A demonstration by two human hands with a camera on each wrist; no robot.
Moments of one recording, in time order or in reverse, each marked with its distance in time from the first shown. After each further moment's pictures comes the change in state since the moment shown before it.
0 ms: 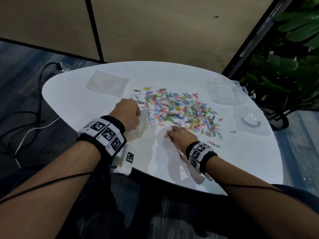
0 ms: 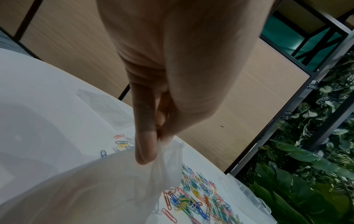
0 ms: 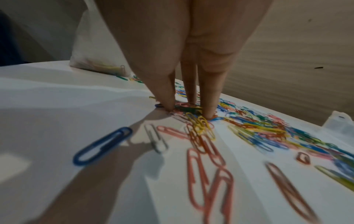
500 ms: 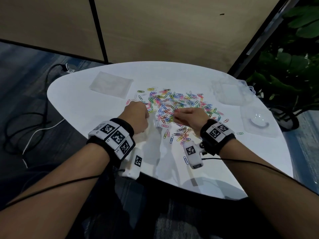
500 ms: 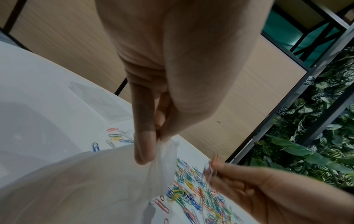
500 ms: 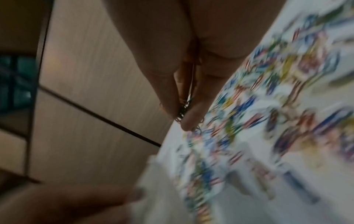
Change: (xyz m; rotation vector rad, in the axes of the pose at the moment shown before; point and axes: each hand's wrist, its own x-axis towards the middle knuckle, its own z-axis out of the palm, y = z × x) left_hand 0.002 0.011 0.008 -0.011 -0.035 0.021; right_hand 0.013 0.013 -0.085 1.734 0.163 0.492
